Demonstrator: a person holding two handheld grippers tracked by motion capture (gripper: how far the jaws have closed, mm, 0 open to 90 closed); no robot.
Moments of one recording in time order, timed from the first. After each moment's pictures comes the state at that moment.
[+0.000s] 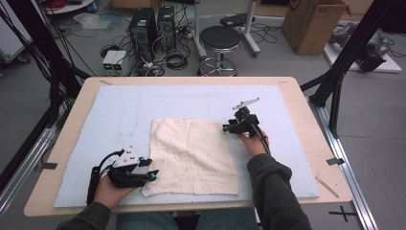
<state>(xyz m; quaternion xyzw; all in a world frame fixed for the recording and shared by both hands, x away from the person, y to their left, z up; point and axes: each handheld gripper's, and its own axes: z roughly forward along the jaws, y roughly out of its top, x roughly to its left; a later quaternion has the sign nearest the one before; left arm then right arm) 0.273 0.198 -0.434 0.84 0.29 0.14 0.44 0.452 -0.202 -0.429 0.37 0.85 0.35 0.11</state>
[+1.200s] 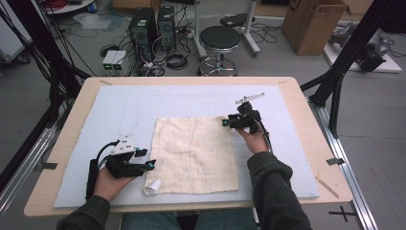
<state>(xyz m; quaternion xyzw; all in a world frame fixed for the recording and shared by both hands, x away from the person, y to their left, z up) 0.298 0.207 -0.426 0.82 0.34 0.14 0.44 0.452 -0.208 -0.410 0.38 0.83 0.40 0.09</state>
